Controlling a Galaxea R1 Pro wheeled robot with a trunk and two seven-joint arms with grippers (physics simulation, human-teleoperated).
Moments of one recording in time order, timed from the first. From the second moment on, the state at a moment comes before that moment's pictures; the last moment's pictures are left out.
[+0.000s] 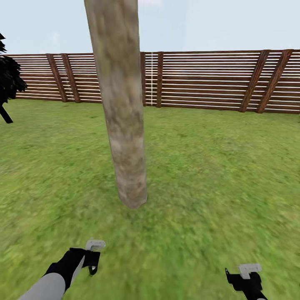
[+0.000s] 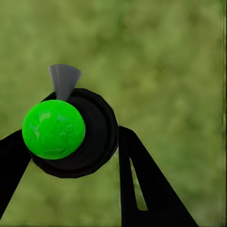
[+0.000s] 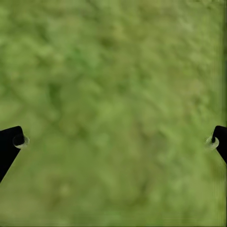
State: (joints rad) left arm -0.63 0.03 0.38 -0.35 -0.48 0.37 -0.21; right arm -0.47 -0.18 -0.85 -0.15 0.89 -0.42 0.01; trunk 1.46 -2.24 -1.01
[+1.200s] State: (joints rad) left arm -0.85 0.04 0.37 -0.40 -0.51 0.60 -0.22; right arm -0.41 -0.10 -0.85 -0.14 0.90 -0.58 0.01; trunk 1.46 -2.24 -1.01
